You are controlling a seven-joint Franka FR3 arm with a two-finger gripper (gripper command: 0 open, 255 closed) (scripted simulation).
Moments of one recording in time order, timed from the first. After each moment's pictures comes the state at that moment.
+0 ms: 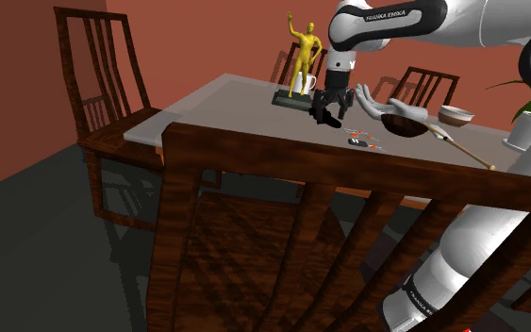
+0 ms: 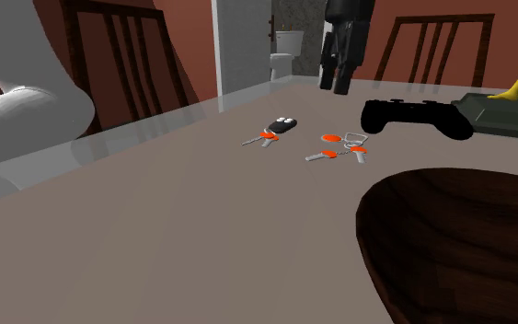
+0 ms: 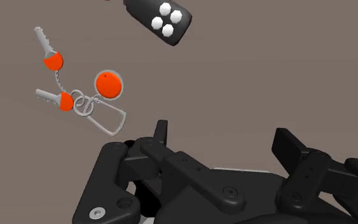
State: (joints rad) arm -0.14 -0.06 -0.02 -1.85 -0.08 1.67 0.14
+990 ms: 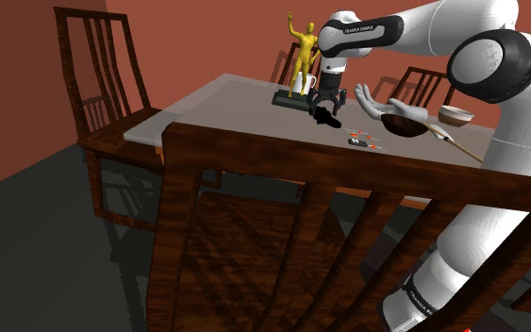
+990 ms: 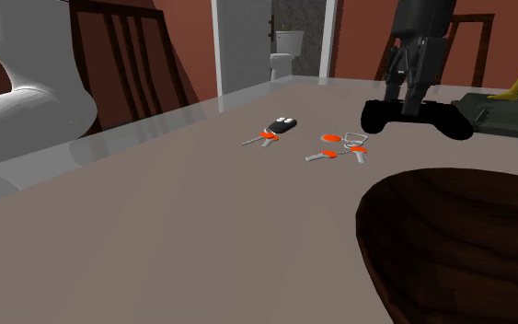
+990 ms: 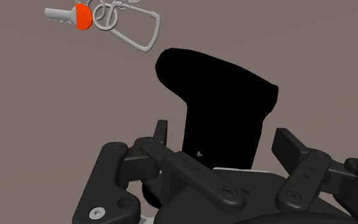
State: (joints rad) arm -0.19 0.22 -0.07 -1.57 -0.08 1.71 0.20
